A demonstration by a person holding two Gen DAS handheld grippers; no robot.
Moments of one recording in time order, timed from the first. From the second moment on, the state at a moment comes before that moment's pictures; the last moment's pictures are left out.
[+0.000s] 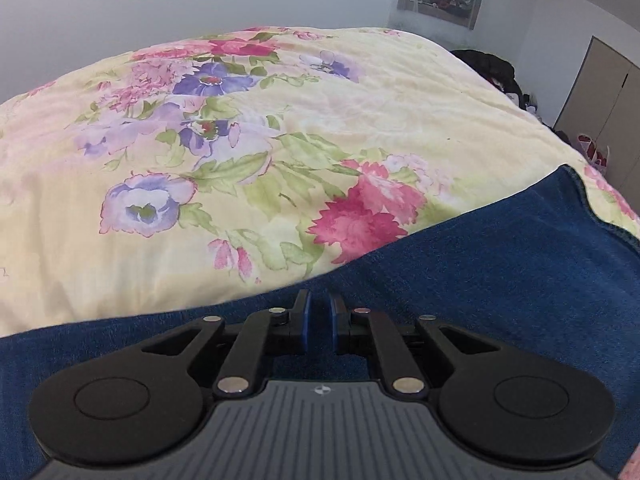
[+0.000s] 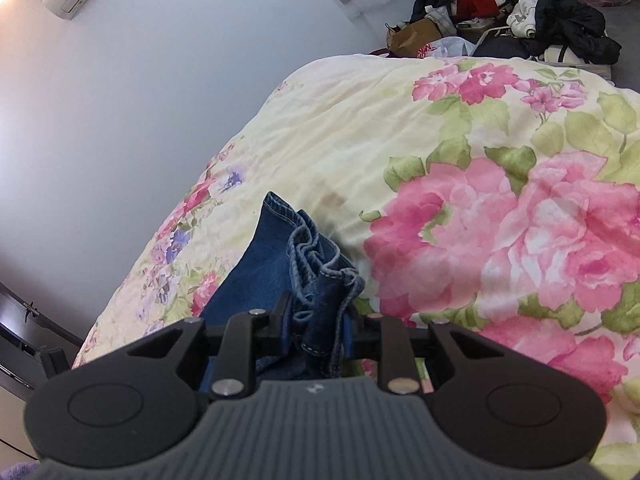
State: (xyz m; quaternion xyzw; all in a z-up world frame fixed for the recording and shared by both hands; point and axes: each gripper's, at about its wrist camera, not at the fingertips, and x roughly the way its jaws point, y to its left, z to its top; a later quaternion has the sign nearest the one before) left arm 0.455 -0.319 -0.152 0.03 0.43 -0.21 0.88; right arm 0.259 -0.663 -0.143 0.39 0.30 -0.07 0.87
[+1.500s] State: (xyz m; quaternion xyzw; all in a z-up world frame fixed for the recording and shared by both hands) left arm 0.326 -0.024 -0.042 -0.02 0.43 -0.11 0.90; right arm 0.287 -0.354 0.015 0.17 0.27 0.06 0.95
